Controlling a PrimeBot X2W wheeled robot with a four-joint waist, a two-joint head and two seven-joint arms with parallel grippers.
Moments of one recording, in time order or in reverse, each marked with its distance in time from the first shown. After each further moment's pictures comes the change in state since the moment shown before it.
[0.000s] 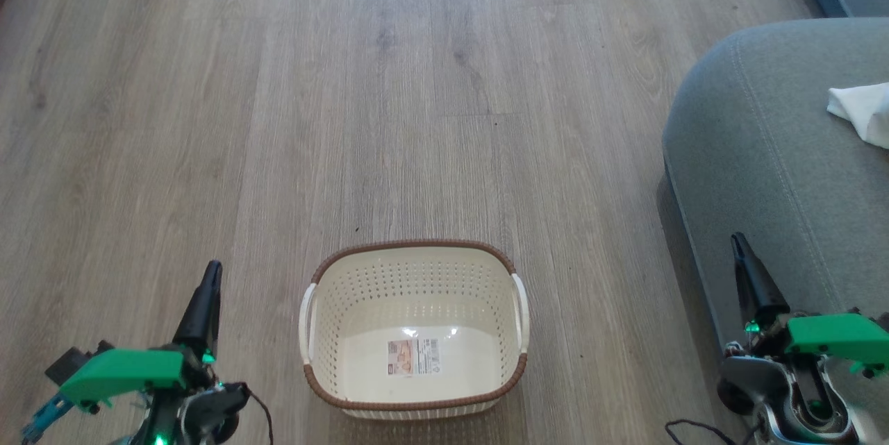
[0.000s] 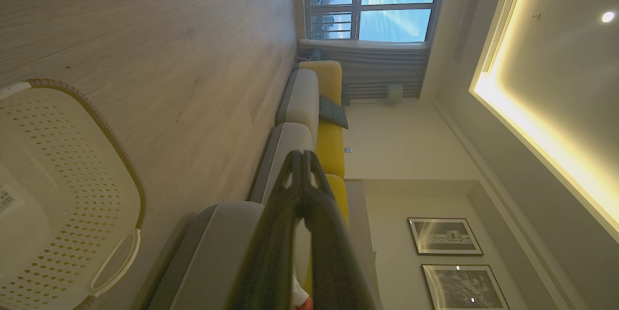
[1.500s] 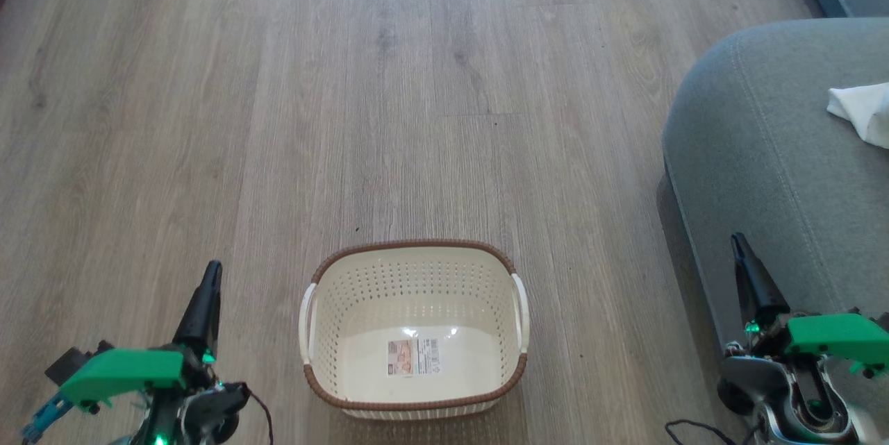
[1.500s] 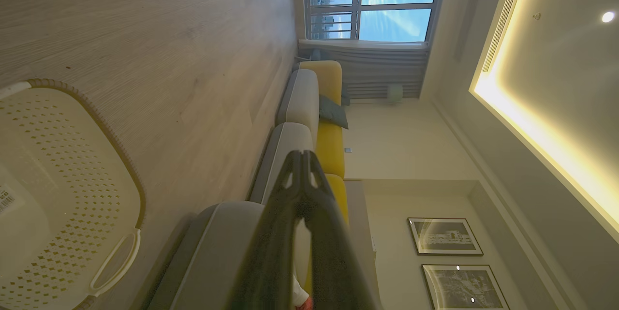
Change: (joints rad) left arm 0.000 0.000 0.000 0.000 0.000 0.000 0.000; right arm 0.000 0.000 0.000 0.000 0.000 0.000 0.000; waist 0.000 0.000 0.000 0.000
